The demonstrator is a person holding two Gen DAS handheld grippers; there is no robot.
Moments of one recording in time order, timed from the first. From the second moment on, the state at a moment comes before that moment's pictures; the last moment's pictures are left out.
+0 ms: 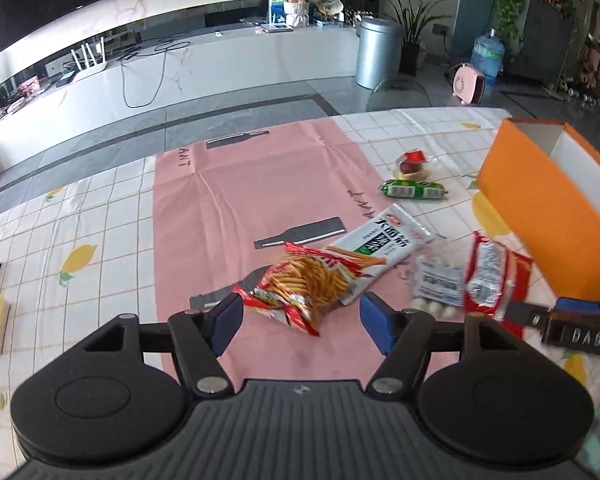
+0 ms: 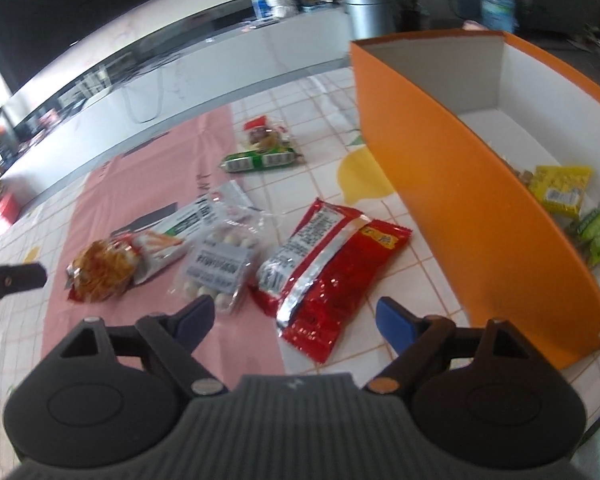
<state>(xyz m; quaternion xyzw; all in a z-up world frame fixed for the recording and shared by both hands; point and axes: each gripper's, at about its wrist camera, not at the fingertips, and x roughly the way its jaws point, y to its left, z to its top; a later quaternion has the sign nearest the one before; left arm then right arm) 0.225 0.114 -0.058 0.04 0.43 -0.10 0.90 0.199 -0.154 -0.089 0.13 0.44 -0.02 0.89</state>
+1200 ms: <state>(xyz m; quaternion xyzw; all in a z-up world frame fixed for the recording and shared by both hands) 0.255 0.115 -0.119 -0.03 0.49 -0.06 0.87 0.242 -0.147 -0.128 0.06 0.47 -0.04 0.88</state>
